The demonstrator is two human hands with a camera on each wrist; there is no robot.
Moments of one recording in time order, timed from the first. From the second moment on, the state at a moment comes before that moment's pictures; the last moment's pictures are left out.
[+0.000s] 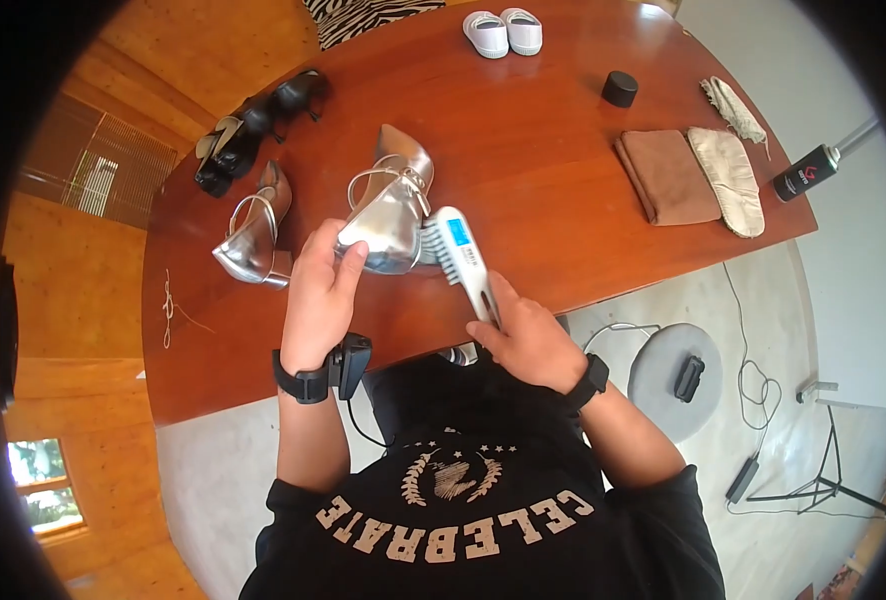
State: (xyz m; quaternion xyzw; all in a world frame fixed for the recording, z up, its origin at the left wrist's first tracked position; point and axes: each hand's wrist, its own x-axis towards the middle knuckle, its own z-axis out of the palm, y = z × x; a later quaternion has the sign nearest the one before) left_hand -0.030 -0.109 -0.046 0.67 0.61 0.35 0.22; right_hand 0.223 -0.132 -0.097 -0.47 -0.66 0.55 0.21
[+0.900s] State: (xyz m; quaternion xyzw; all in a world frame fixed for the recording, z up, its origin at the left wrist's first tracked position) left_hand -0.061 -0.111 -0.036 0.61 0.66 0.30 0.32; right_hand 0.234 -0.110 -0.074 -0.46 -0.72 0.50 0.15
